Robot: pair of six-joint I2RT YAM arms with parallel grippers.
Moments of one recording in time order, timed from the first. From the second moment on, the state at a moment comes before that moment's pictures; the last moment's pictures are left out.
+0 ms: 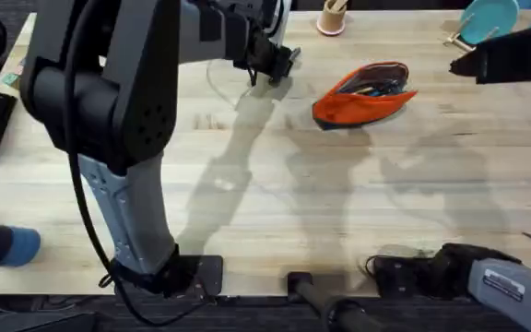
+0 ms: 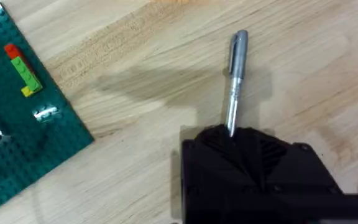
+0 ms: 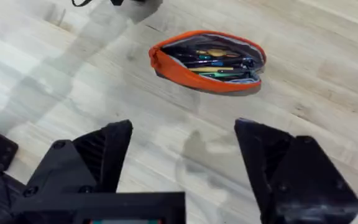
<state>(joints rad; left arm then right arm) -0.36 2.09 1.41 -0.22 0.11 0.10 -0.17 1.16 1.56 -1.41 -0.44 -0.44</state>
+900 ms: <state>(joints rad) -0.36 1.91 1.41 -0.19 0.07 0.10 -0.17 1.16 1.56 -1.41 -0.44 -0.44</state>
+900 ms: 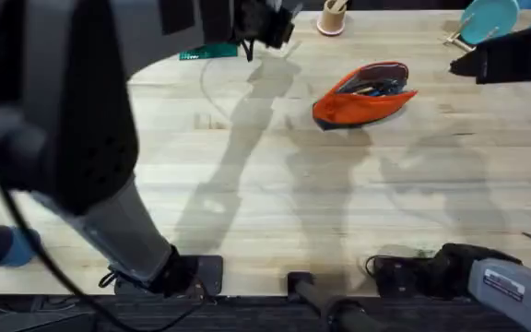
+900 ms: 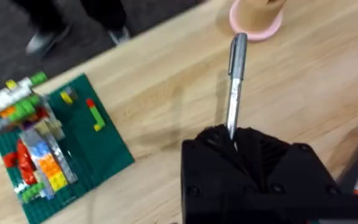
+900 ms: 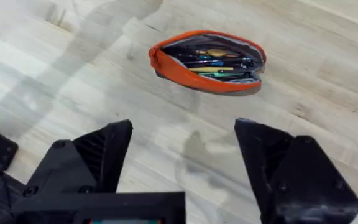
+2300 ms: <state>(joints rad) -0.63 1.75 1.41 -0.26 0.43 0.24 -0.17 1.01 1.56 -1.43 -0.27 -0.41</state>
